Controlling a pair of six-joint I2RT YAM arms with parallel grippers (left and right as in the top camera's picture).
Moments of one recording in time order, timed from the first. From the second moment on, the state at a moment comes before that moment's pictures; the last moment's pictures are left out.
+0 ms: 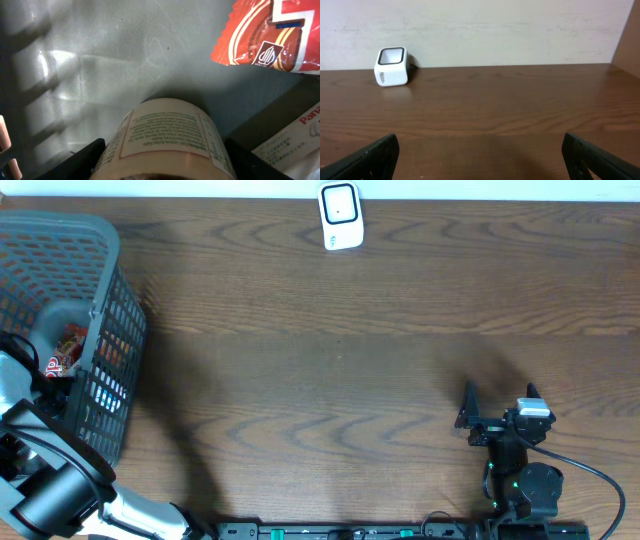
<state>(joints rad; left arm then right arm) 0.77 1.84 1.27 -1.00 -0.10 -0.83 0.00 0.01 0.01 -0.07 0.03 0.04</state>
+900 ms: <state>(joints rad) 0.76 1.37 1.65 -1.06 0.39 -0.84 0.00 0.01 0.01 -0.07 0.03 0.04</state>
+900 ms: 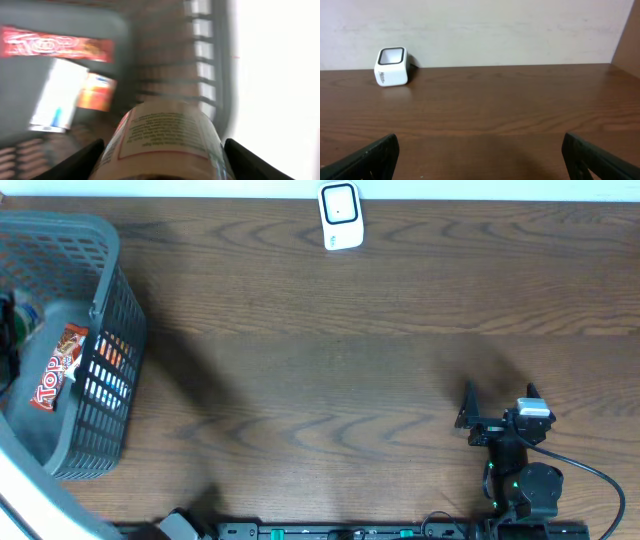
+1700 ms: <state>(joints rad) -0.29 1.66 1.65 -1.01 0.19 -0.95 0.00 0.01 0.01 -0.07 0.03 0.04</state>
